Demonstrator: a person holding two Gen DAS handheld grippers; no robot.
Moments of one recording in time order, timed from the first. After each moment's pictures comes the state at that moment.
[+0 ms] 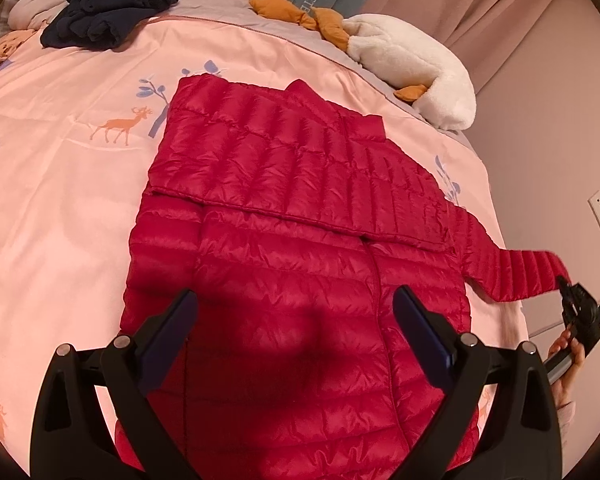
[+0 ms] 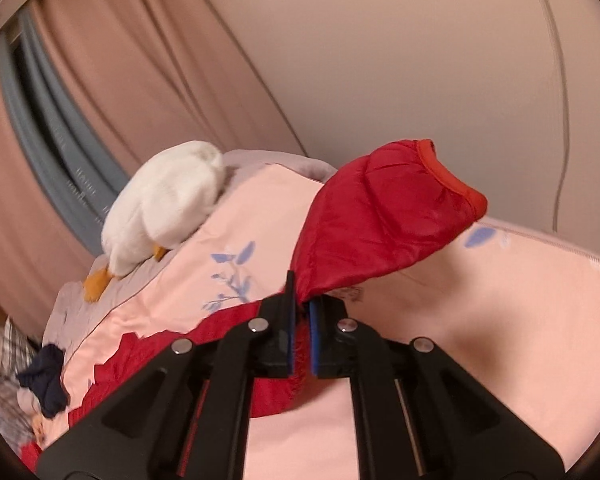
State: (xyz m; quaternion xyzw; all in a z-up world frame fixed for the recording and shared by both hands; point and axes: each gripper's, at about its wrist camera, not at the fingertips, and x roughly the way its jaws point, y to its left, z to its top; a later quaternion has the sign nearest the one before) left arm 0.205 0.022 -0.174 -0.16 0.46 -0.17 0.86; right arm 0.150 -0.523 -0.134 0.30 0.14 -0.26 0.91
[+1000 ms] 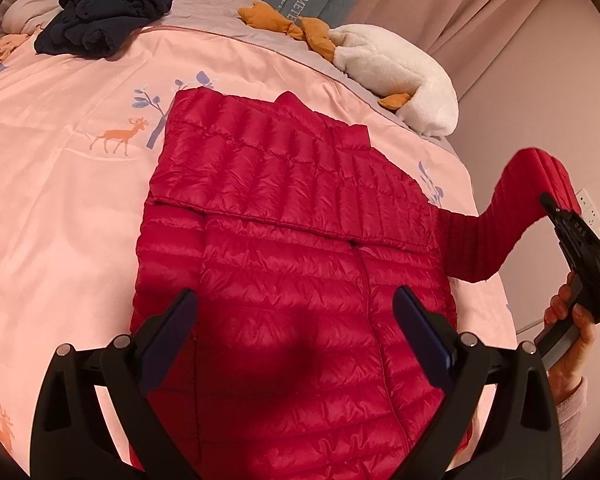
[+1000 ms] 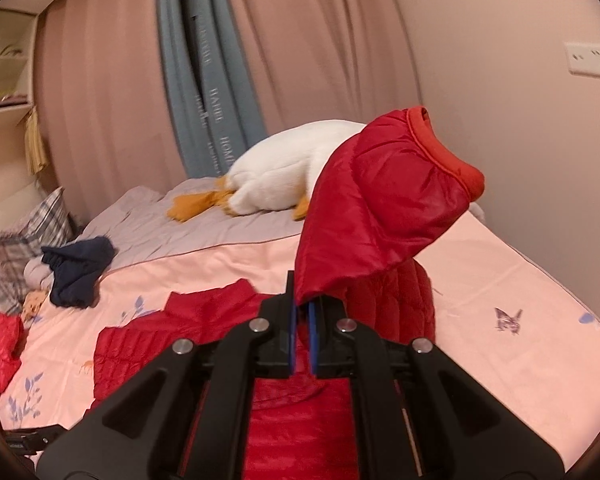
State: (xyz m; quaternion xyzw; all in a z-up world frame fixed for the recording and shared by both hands) left arm 0.197 0.038 -0.165 -0.17 0.44 -0.19 0.86; right arm 0.255 -0.322 -0.067 0.11 0.17 -0.11 0.97
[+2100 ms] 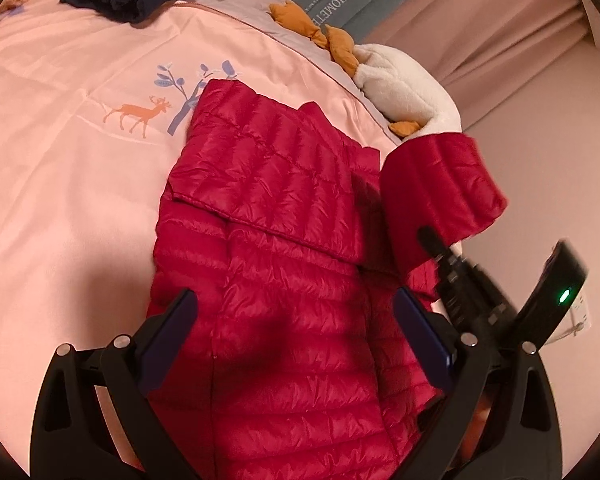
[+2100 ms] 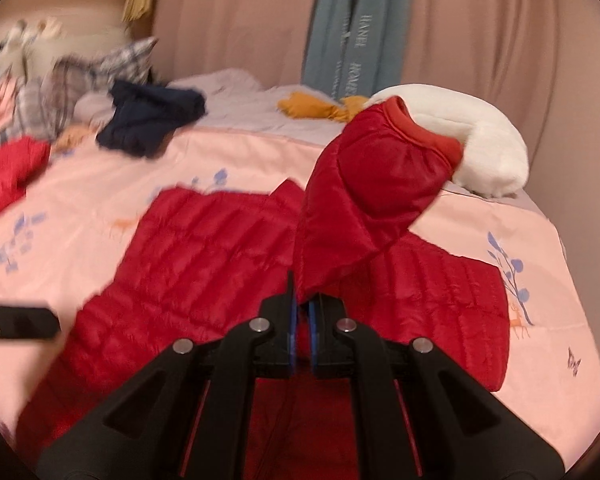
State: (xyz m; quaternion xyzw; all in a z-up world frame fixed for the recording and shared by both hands) left arm 0.220 0.082 -0.185 -0.27 0.44 -0.20 0.83; right arm 0.324 -0.136 -0.163 -0.11 0.28 0.02 0.95
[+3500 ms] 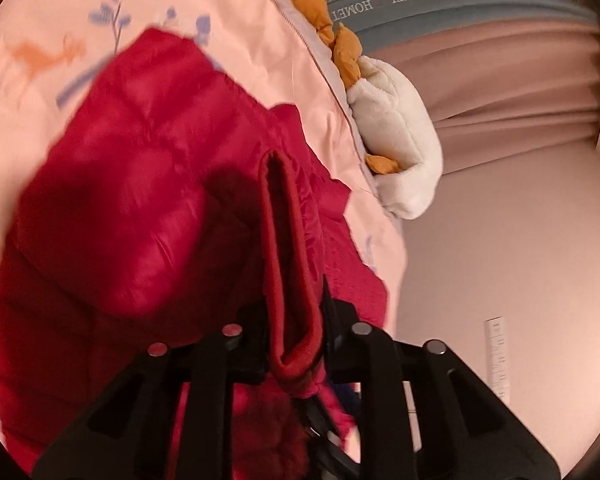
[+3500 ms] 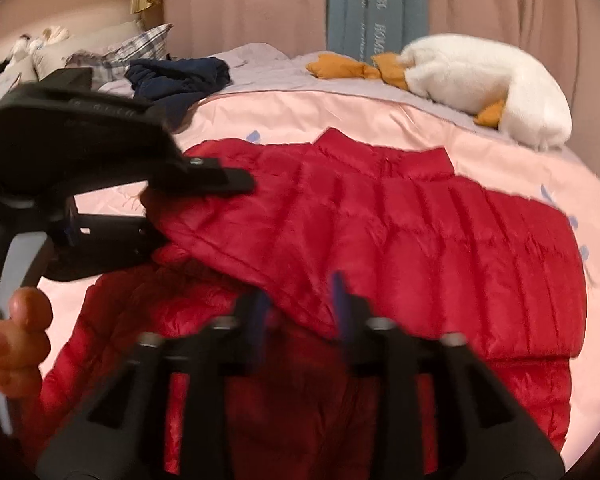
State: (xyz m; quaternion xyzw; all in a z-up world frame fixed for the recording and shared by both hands) left arm 0.329 0.035 -0.215 -0.42 0.44 -0.24 0.75; right arm 0.338 -0.137 -0.206 -0.02 0.33 0.08 0.94
